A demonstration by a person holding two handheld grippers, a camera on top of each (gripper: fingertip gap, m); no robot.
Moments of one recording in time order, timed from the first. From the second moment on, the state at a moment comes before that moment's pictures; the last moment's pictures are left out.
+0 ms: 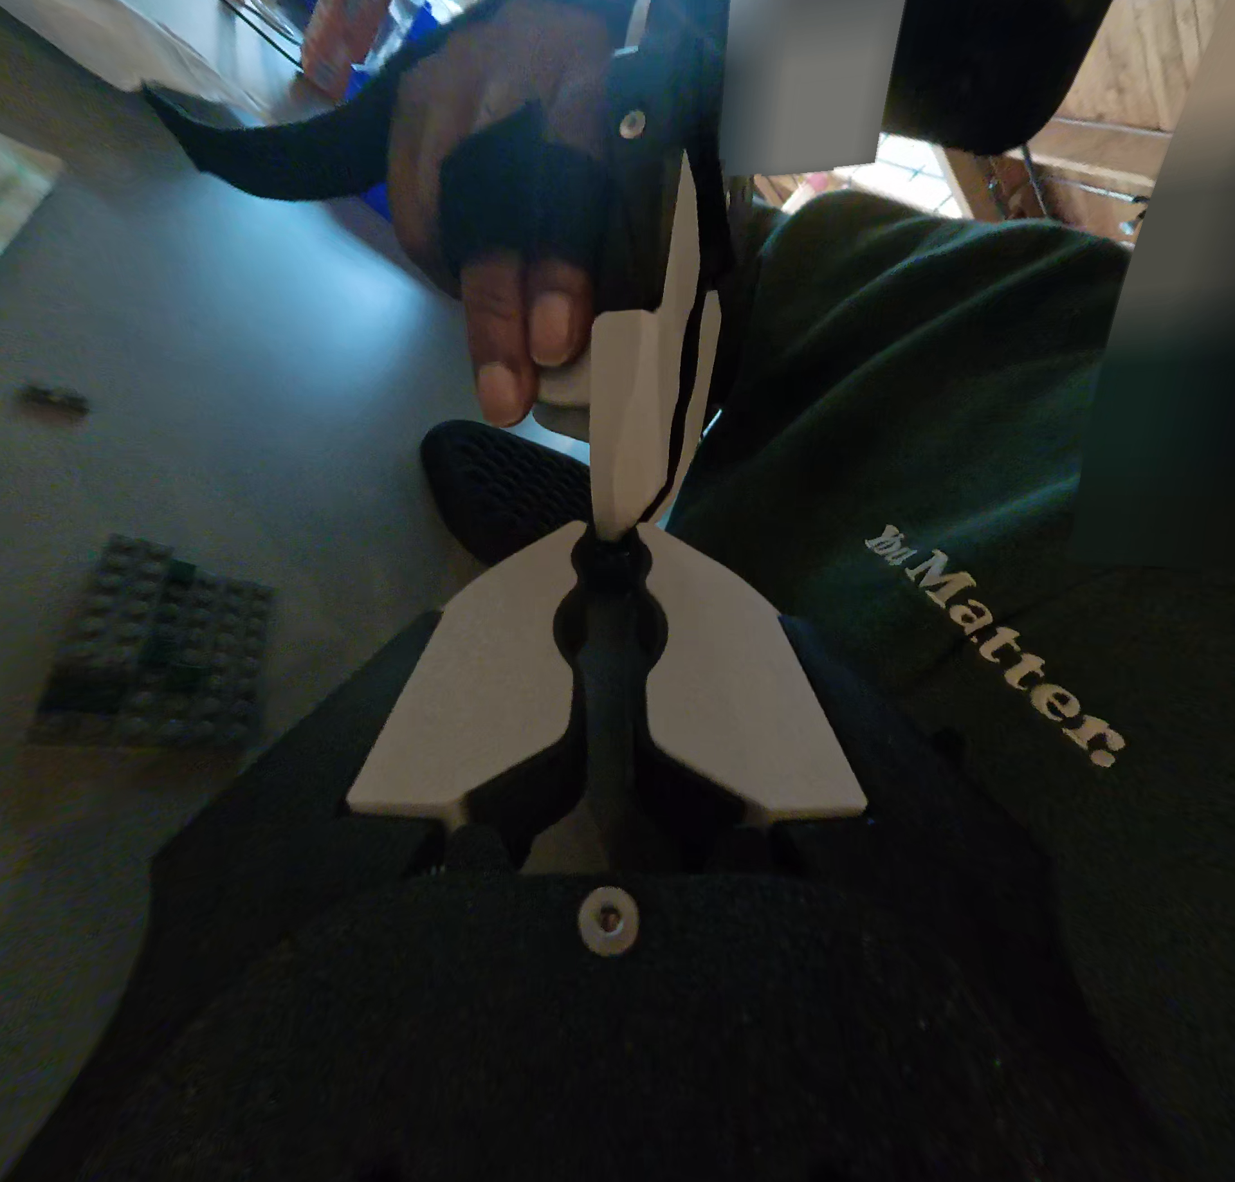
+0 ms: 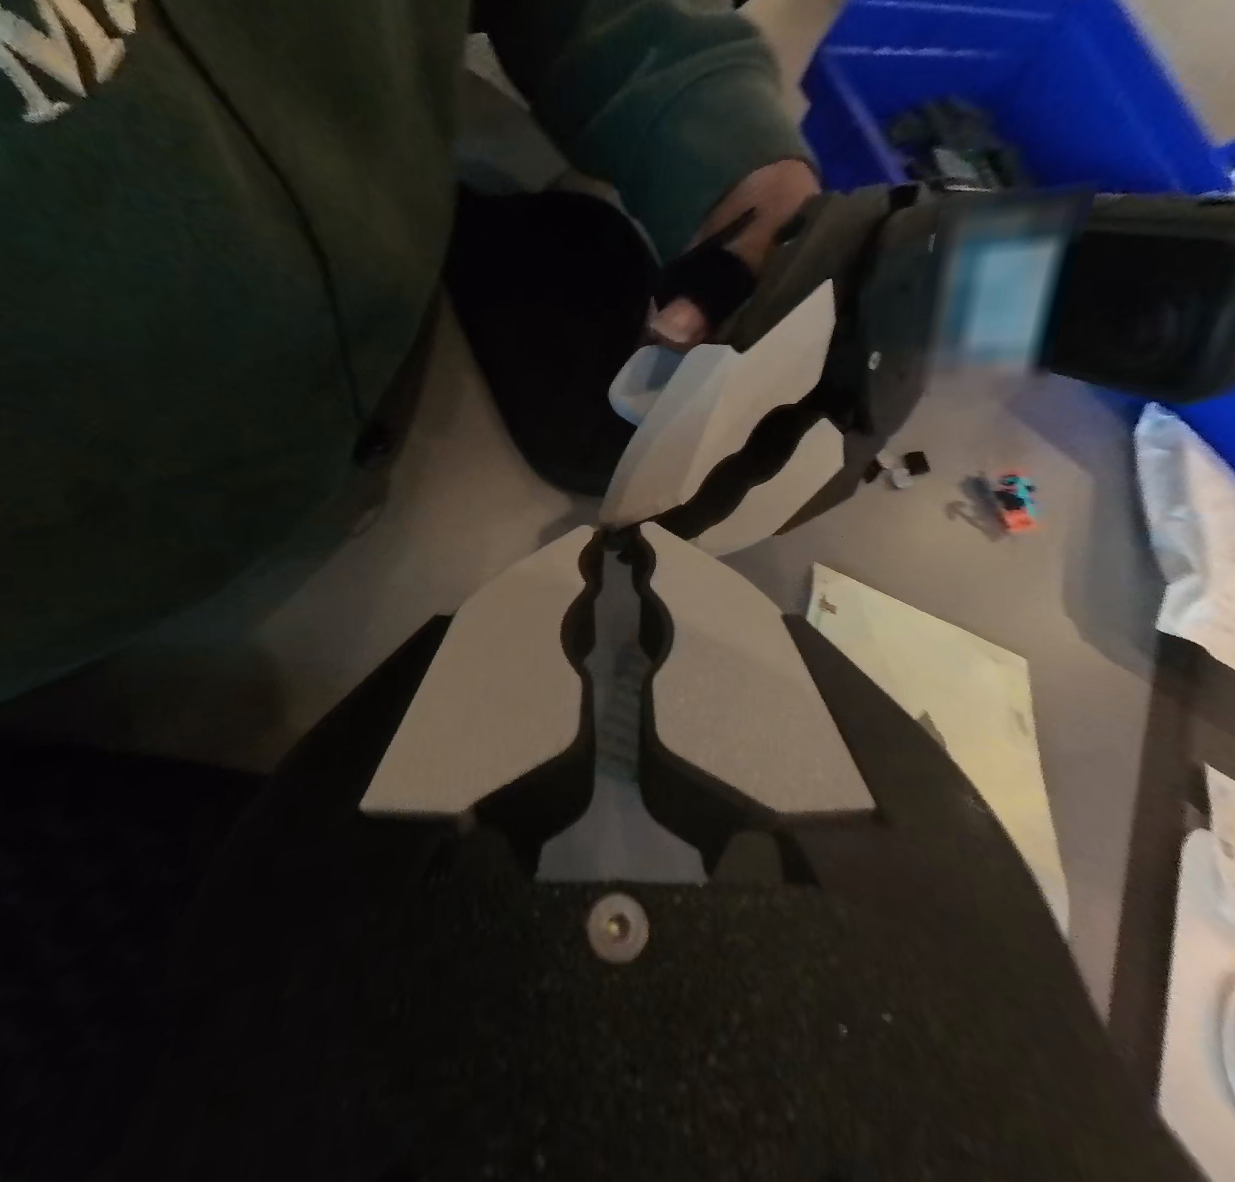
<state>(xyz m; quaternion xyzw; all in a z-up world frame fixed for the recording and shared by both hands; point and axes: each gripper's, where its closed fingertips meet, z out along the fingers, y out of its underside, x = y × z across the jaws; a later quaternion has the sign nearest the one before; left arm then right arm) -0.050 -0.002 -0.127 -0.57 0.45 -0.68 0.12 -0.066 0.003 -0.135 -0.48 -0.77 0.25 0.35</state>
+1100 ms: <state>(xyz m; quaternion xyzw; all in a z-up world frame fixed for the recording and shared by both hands) -0.057 0.009 -0.074 -0.43 0.46 -0.56 0.54 -0.078 0.011 -0.075 -0.59 -0.18 0.74 0.27</state>
